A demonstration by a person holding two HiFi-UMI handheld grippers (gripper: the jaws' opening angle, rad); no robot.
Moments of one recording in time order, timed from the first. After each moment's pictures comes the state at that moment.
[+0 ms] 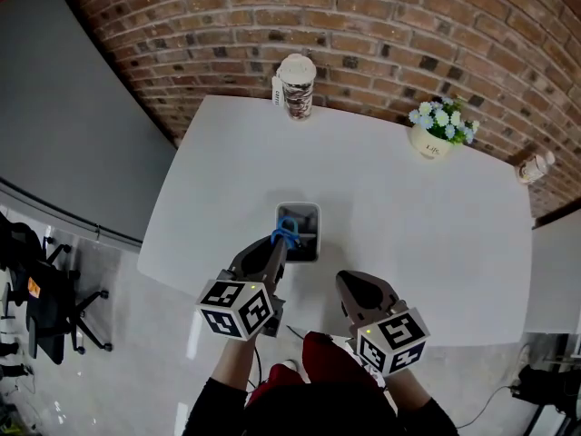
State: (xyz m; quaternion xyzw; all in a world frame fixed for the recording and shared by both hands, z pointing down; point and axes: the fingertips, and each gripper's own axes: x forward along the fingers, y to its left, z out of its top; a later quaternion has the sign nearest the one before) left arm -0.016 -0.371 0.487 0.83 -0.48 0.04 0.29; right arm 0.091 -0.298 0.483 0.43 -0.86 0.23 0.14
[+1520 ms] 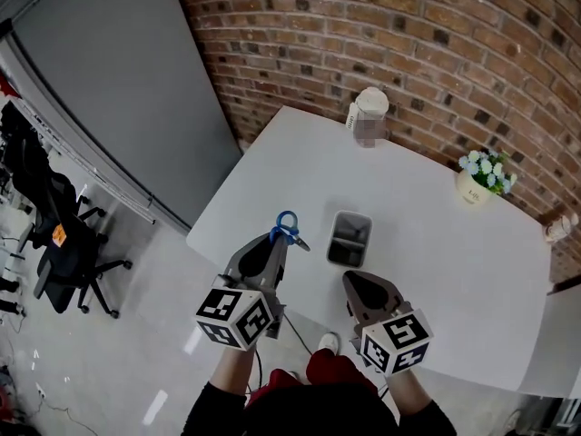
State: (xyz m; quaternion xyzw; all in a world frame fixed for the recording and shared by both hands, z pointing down) left arm -0.111 -0.323 0.394 0.79 -0.59 -0.03 0.18; right arm 0.018 -0.290 0.440 0.34 -0.92 0.17 0.12
